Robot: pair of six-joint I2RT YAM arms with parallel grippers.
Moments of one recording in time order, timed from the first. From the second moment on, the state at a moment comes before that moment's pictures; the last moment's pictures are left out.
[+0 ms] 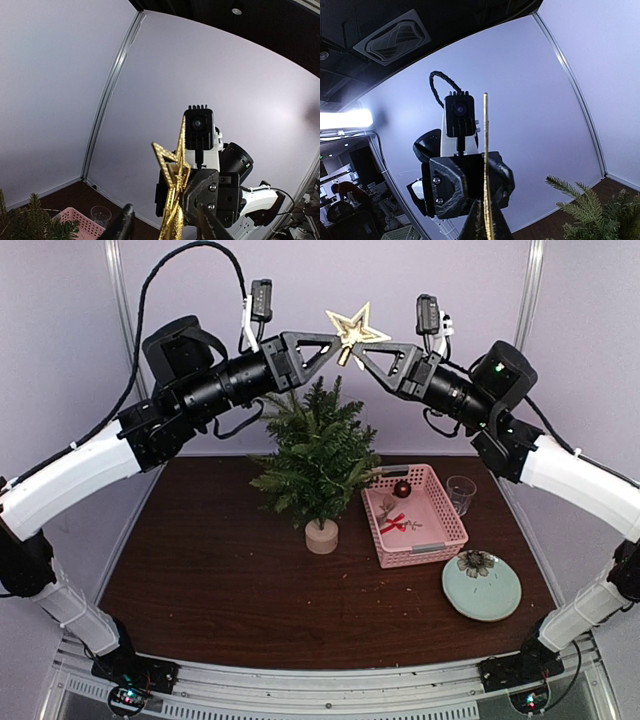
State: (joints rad) left arm -0.92 1.52 1.63 0.18 0.25 -0.46; right arm 0.72 1.43 1.40 0.51 -0.58 0.74
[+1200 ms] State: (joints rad) left arm -0.84 1.38 1.70 -0.41 -0.22 -0.15; right arm 0.67 1.59 1.30 0.61 -0.33 0.52
